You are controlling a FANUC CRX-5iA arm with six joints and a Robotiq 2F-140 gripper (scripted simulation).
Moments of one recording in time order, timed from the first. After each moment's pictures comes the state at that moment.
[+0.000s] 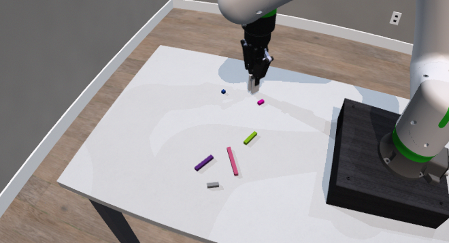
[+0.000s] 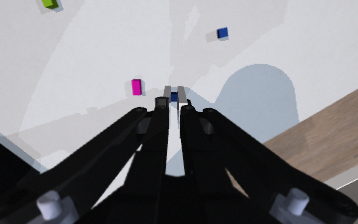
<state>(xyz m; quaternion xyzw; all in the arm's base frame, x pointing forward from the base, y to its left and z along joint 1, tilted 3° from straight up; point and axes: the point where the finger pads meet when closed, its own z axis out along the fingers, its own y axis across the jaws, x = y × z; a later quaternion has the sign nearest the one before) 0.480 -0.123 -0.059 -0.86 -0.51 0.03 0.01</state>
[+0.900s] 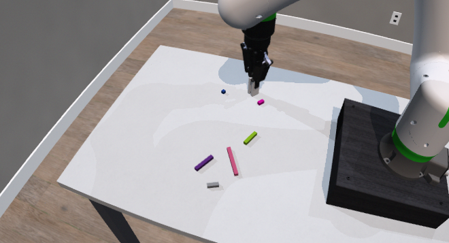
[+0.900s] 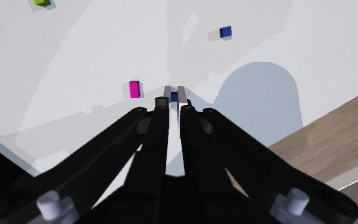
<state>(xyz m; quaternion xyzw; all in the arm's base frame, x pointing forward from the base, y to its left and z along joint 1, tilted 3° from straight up) 0.480 -0.123 -0.070 -0.86 -0.51 0.03 0.01</state>
